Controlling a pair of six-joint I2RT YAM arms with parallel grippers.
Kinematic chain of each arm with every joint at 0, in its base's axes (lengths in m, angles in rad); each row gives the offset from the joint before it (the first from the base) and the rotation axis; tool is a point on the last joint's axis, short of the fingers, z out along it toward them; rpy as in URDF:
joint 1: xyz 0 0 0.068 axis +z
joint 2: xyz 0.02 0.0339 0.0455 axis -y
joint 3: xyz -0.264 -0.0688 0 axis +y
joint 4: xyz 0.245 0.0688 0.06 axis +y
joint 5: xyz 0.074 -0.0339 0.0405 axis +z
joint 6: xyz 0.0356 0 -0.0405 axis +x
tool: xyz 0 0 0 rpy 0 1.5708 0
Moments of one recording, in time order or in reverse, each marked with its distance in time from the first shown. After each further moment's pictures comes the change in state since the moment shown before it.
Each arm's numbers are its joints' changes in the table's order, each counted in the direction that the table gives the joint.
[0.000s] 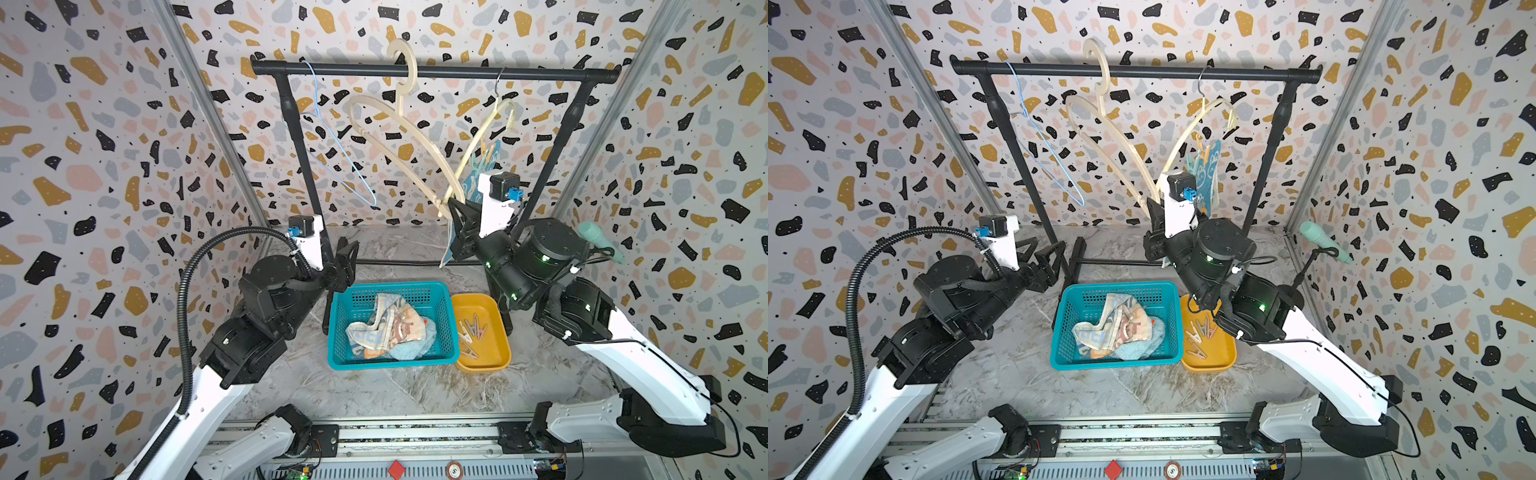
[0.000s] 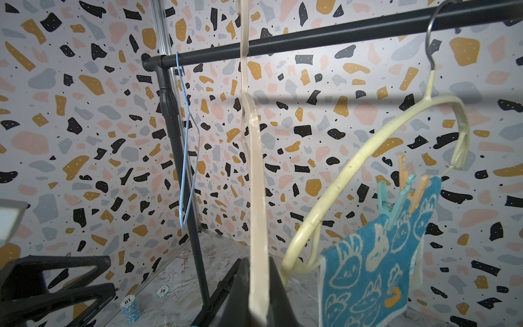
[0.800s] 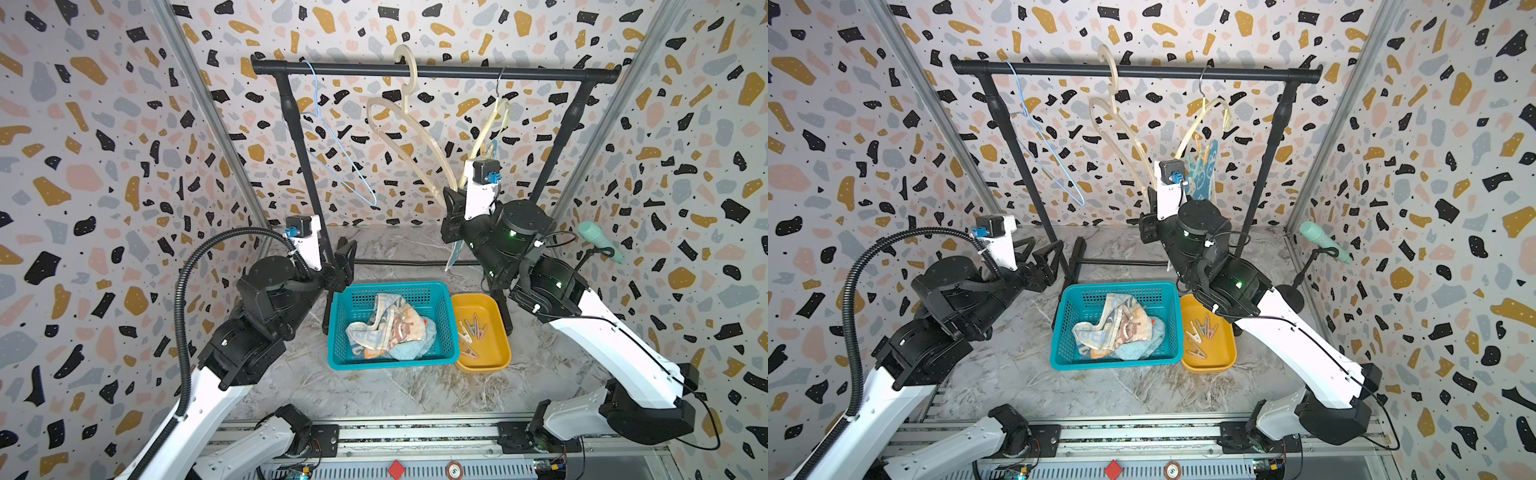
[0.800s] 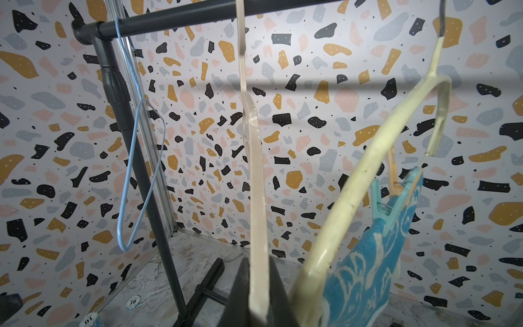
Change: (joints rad) left arm 0.000 0.005 0.000 0.000 0.017 0.000; right arm -0.101 -0.113 -0.069 0.020 0.014 0.043
